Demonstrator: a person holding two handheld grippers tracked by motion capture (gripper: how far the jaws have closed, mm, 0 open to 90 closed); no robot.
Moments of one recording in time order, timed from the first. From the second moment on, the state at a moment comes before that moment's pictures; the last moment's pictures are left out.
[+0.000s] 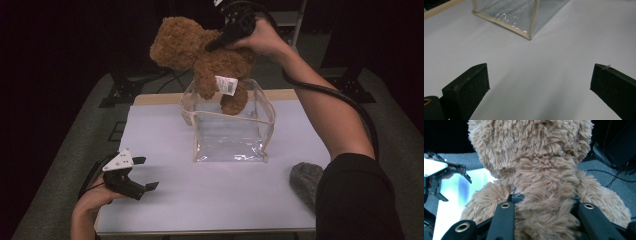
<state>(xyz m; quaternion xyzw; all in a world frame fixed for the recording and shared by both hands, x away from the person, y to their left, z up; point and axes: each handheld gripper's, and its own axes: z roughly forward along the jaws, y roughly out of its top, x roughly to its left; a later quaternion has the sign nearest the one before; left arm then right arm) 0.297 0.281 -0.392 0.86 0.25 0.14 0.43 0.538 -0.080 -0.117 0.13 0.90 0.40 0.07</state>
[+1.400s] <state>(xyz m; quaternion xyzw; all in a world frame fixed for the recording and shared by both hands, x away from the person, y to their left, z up) 0.299 0.276 -0.395 0.86 0.24 0.13 0.43 0.537 -0.119 -0.198 0.21 0.90 0.39 0.03</state>
